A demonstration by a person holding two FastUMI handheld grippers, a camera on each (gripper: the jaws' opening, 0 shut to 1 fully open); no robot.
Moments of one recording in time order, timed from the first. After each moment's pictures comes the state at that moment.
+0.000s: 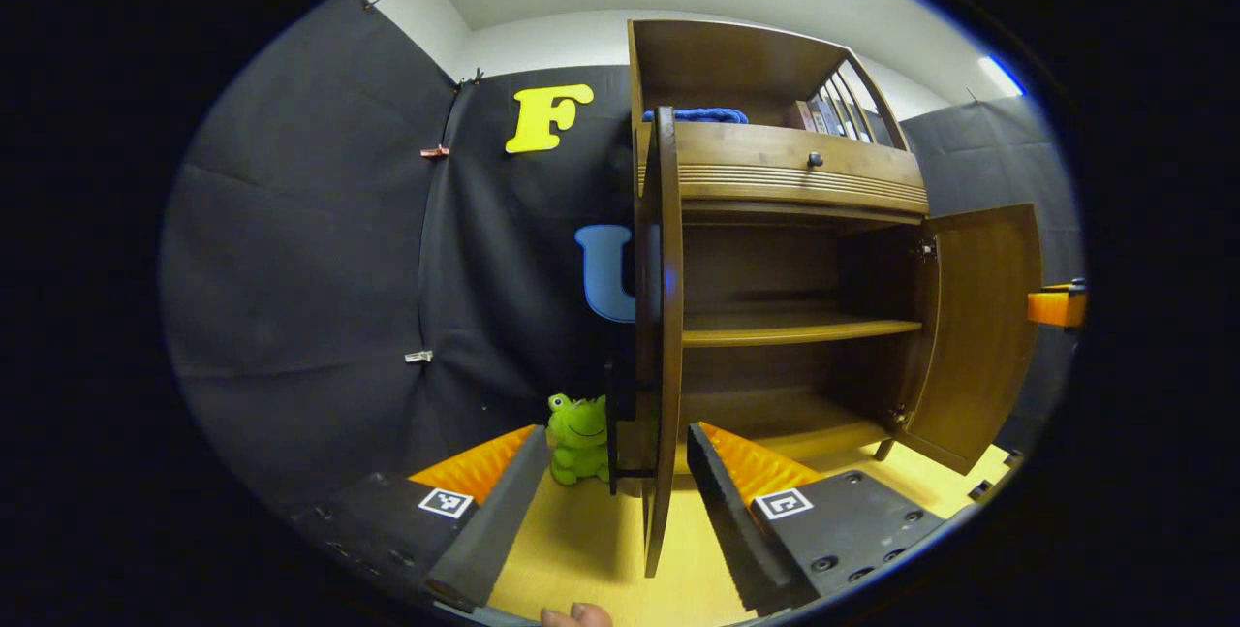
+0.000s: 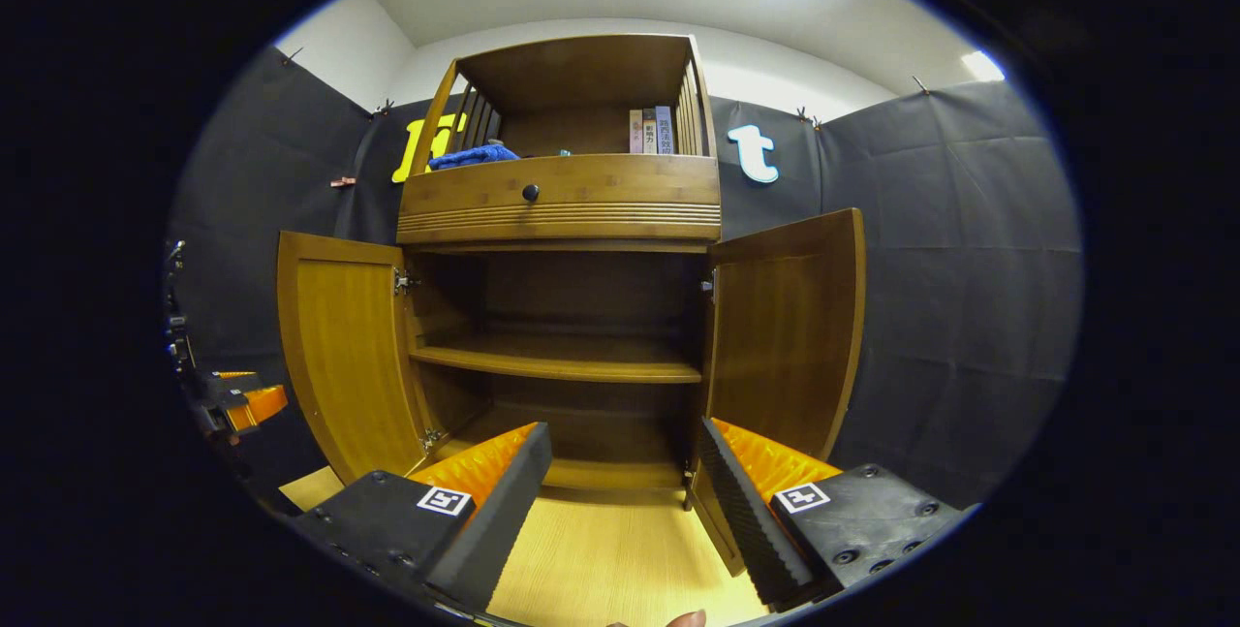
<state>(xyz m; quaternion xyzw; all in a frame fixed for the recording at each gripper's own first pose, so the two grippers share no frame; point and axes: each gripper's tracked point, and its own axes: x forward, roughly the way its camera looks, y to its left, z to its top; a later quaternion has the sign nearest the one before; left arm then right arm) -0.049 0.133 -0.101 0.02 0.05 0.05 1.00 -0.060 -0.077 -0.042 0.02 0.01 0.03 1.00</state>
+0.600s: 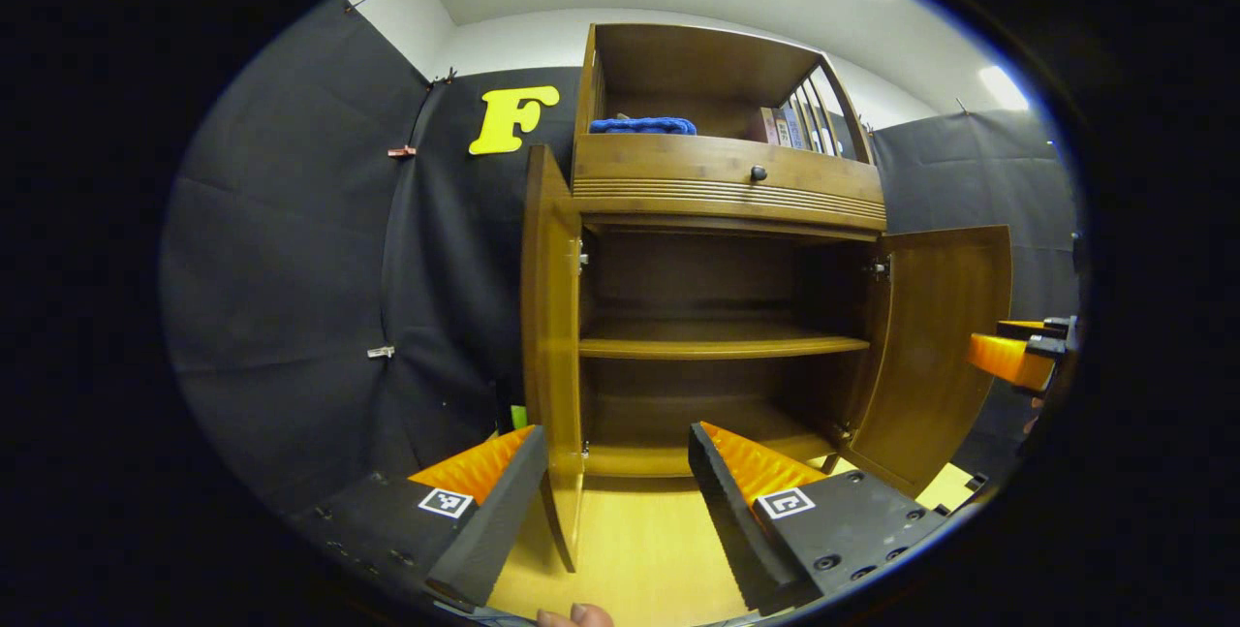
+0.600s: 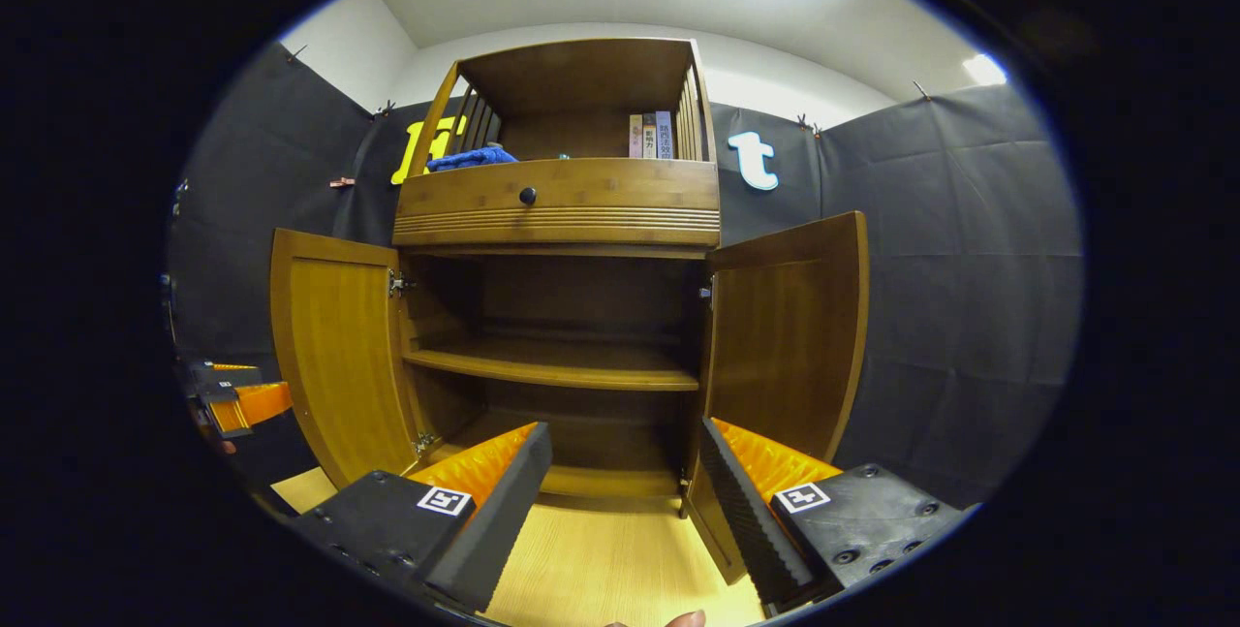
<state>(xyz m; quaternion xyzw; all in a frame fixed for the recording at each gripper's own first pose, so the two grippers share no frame) -0.047 0.042 -0.070 0.00 0.05 0.01 1.00 -0.049 -0.078 -0.043 0.01 0.00 0.03 1.00</state>
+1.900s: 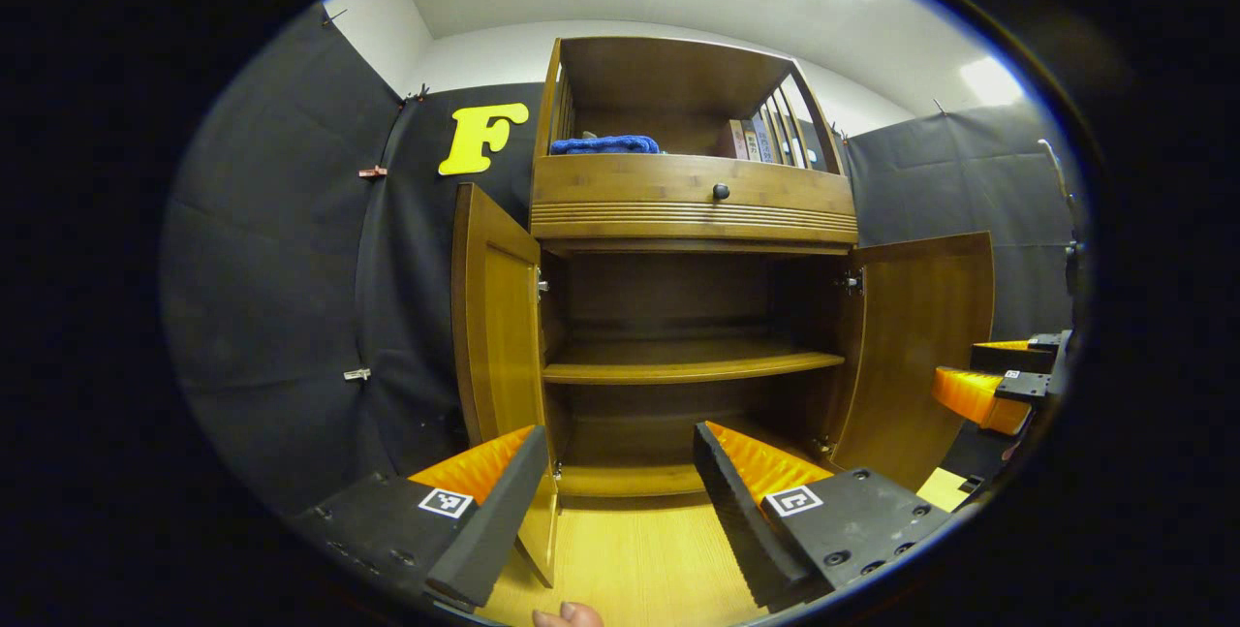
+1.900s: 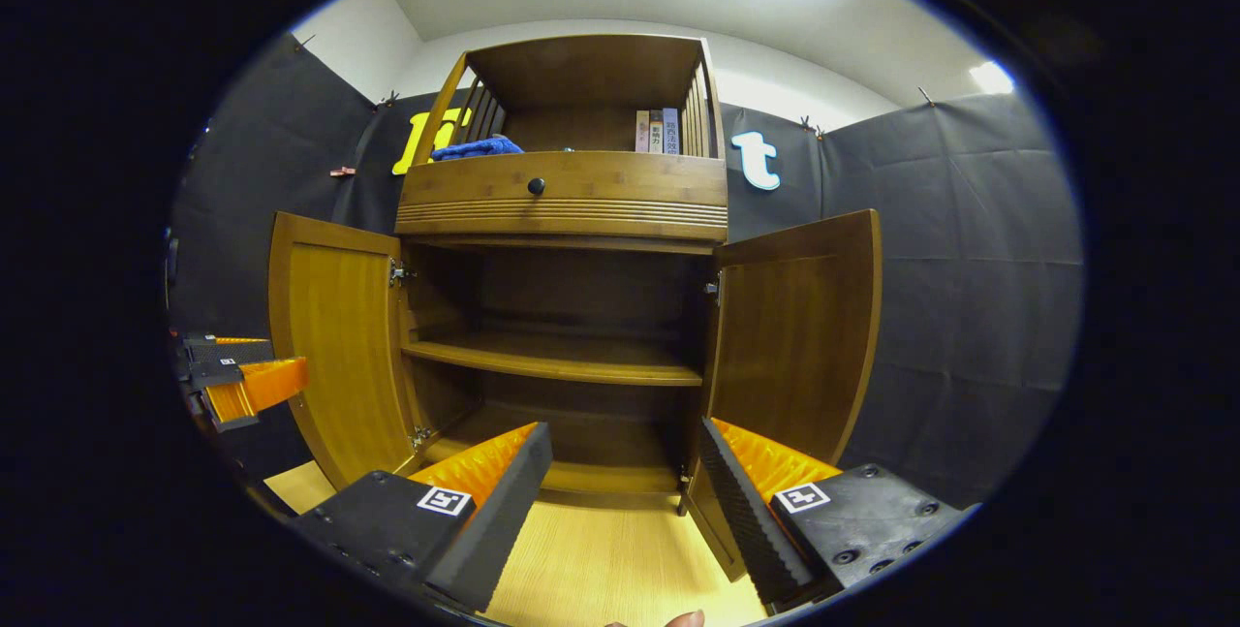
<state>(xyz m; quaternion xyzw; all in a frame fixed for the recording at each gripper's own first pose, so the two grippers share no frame) -0.039 0.020 -0.051 0.01 0.02 -0.01 1.00 -0.053 -0.064 -0.049 -0.01 0.01 0.02 1.00</state>
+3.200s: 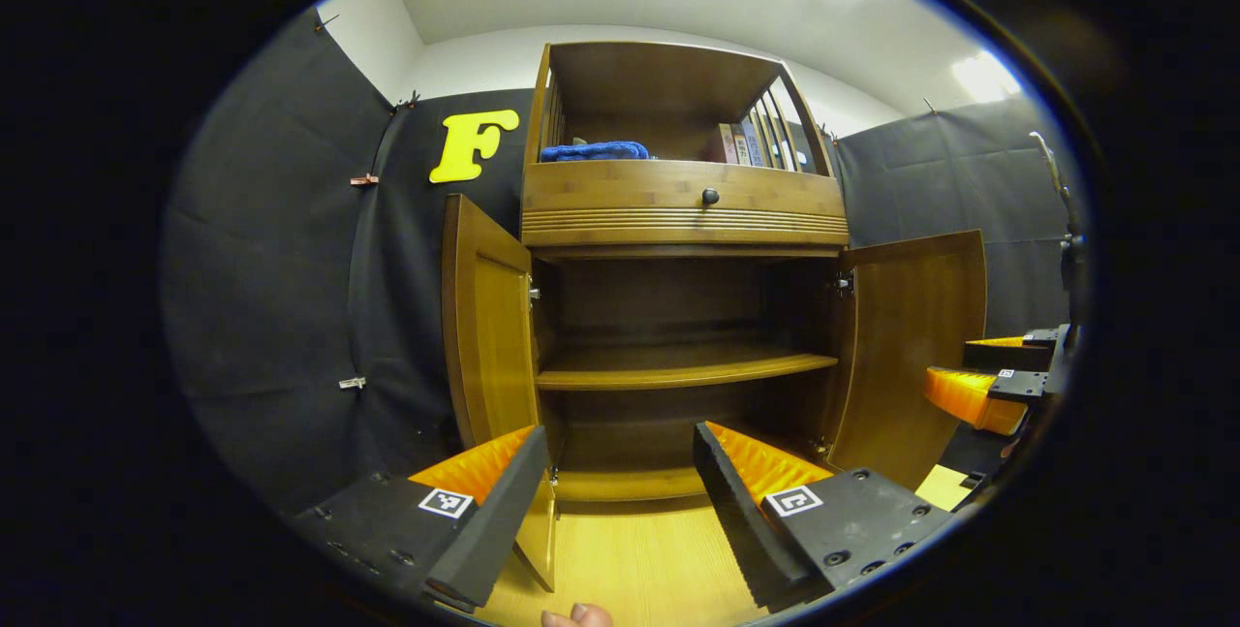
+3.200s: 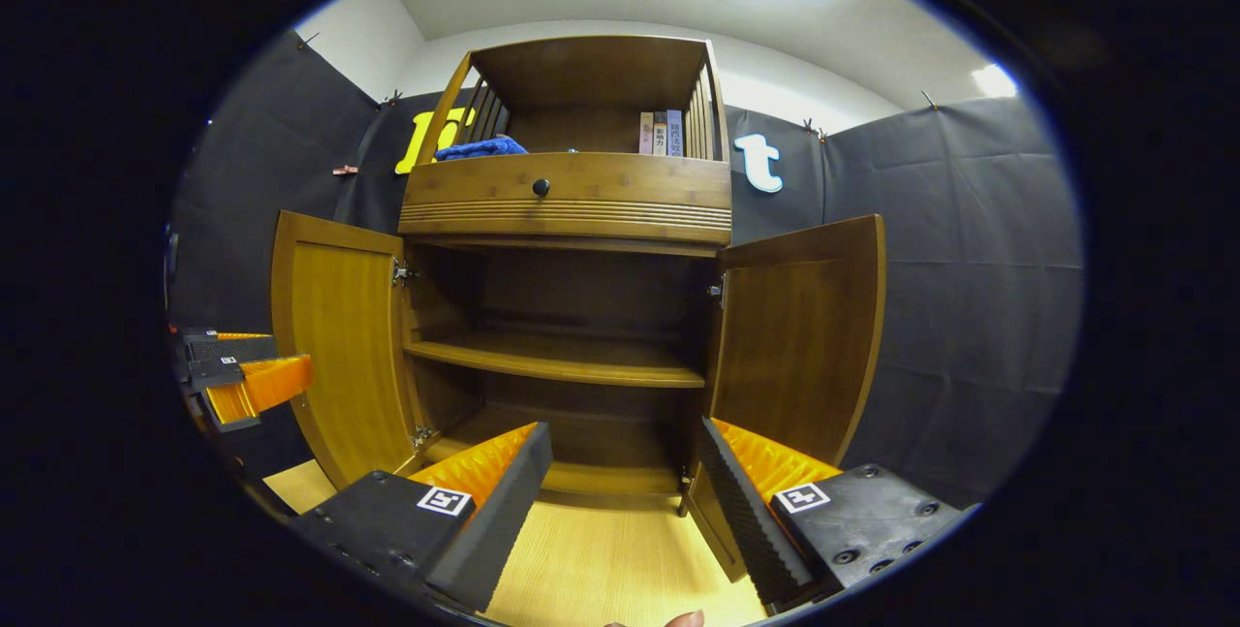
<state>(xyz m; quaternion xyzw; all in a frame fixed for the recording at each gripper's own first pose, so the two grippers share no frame) -0.040 0.015 -0.048 0.02 0.01 -0.02 1.00 -0.055 -0.061 -0.049 -0.01 0.01 0.02 1.00</state>
